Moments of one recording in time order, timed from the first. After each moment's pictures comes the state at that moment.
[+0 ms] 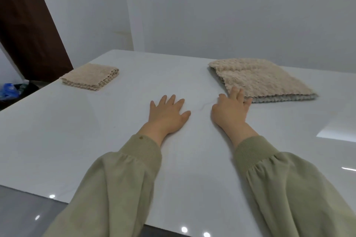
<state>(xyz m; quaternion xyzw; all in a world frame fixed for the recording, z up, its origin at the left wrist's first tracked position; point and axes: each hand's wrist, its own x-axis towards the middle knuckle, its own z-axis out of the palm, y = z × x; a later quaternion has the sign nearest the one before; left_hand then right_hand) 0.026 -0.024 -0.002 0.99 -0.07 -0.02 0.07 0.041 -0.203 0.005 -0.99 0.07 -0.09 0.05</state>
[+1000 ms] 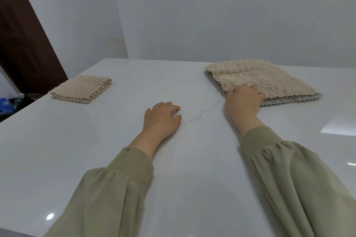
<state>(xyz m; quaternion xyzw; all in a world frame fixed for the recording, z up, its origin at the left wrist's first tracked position) 0.044 -0.019 -0.002 0.98 -0.04 0.04 0.20 0.096 -0.239 0.010 -0.95 0.15 -0.27 0.08</state>
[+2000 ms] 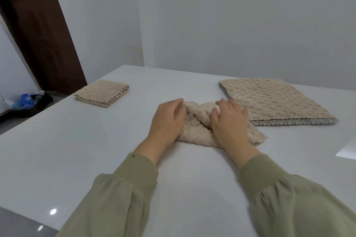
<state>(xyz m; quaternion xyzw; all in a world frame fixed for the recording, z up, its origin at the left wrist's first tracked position) 0.030 -0.005 0.019 0.89 -0.08 0.23 0.39 0.051 -0.180 0.009 -0.95 -0.06 -0.27 0.16</state>
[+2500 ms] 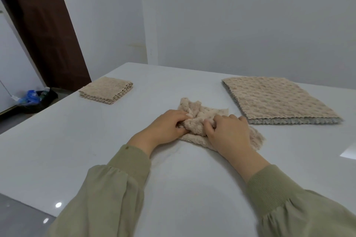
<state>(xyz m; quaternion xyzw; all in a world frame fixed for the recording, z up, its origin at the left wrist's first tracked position) 0.037 0.018 0.014 0.93 -0.23 0.03 0.30 0.018 -0.171 0.013 -0.98 -0.06 -0.20 0.06</state>
